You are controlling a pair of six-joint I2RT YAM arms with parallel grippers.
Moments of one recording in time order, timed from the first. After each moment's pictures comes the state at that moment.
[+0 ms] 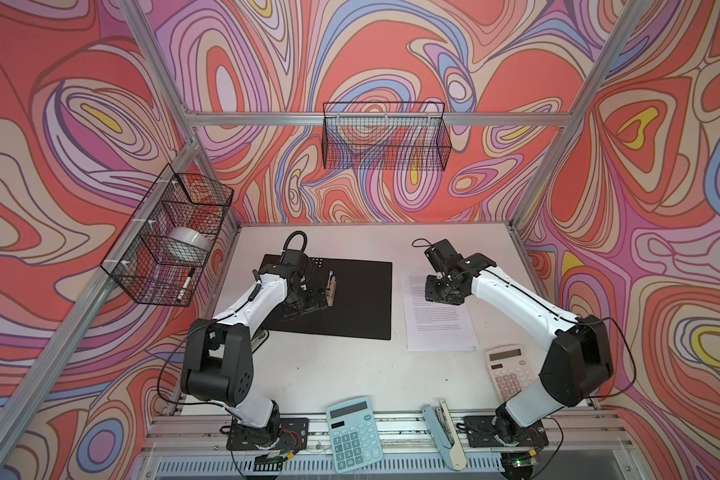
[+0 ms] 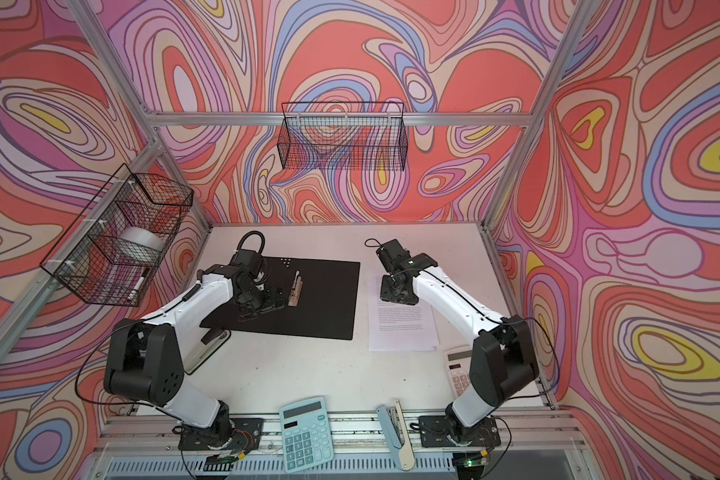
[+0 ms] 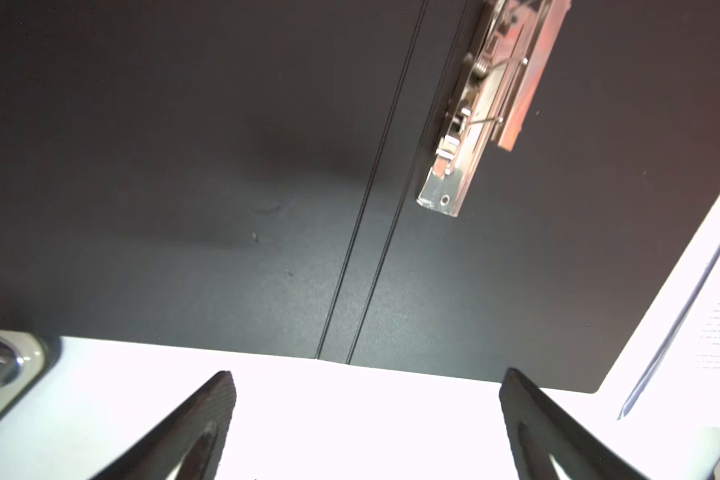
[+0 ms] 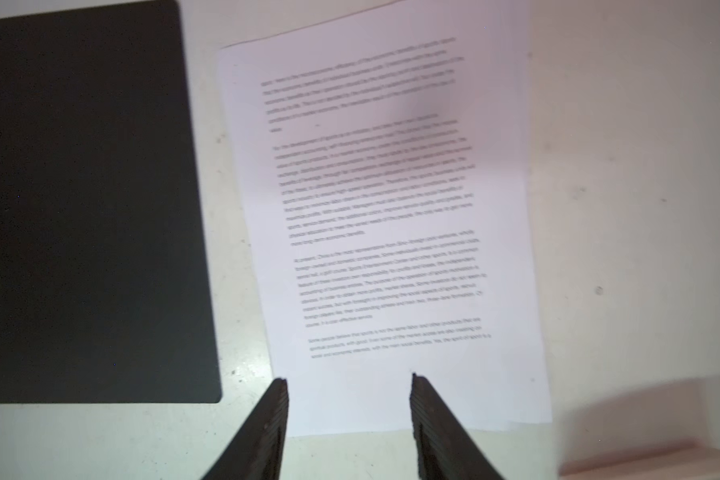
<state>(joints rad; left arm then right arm) -0.18 1.59 1.12 -0.86 0.14 -0.48 0.44 1.57 1.31 -0.99 0.16 0.63</state>
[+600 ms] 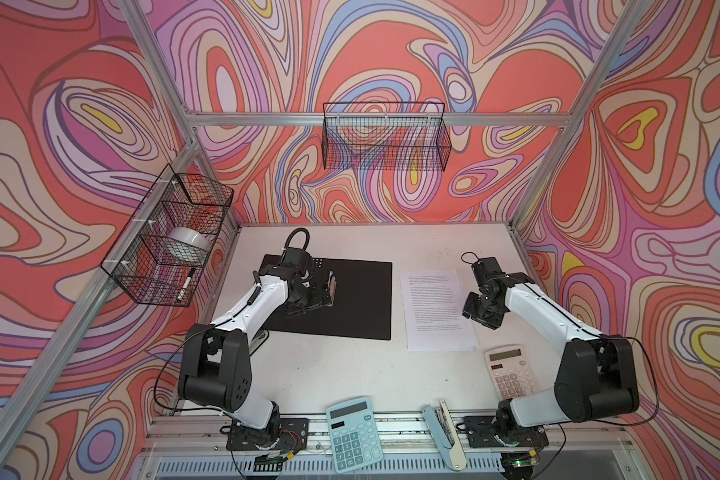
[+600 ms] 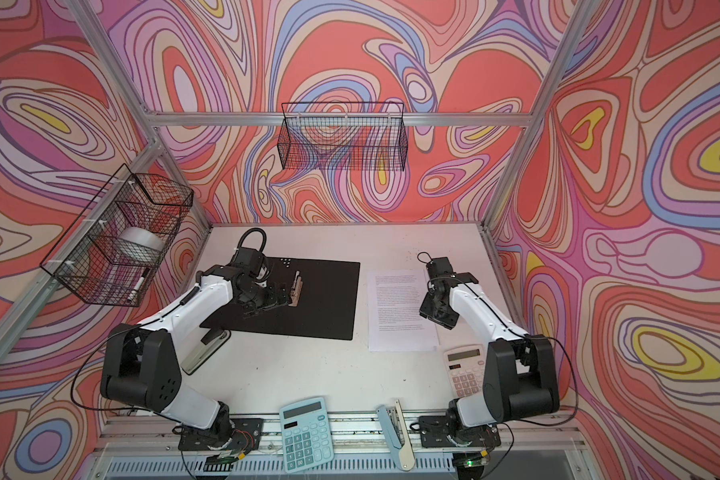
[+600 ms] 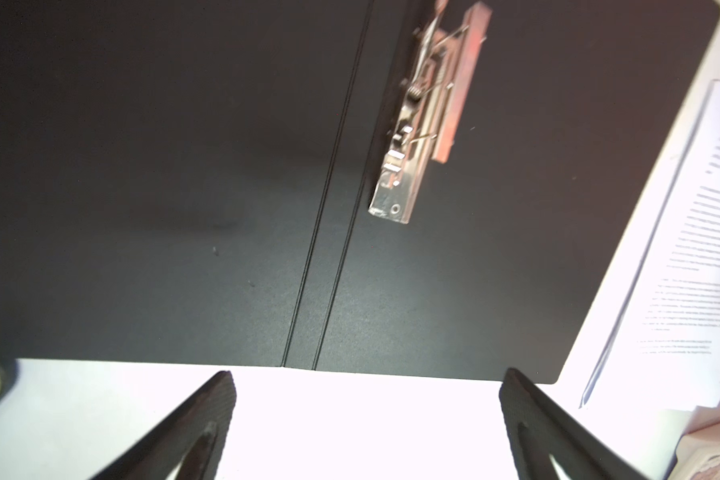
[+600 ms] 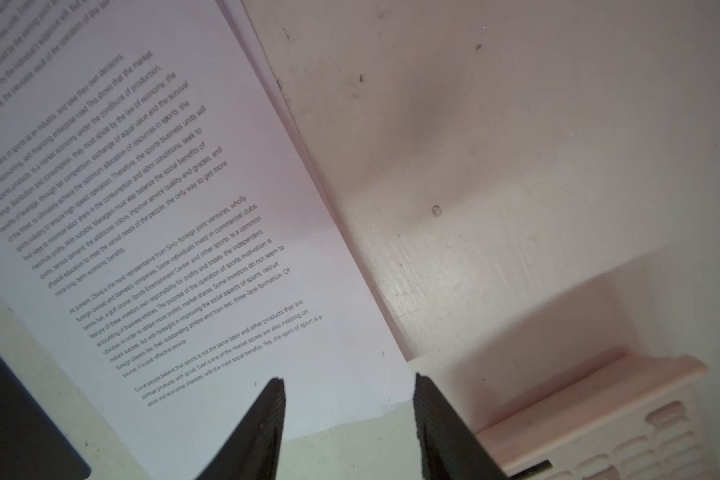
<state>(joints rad) -0.21 1.55 1.15 -0.82 0.15 -0.48 0.08 1.46 1.00 -0.91 0.03 0.62</state>
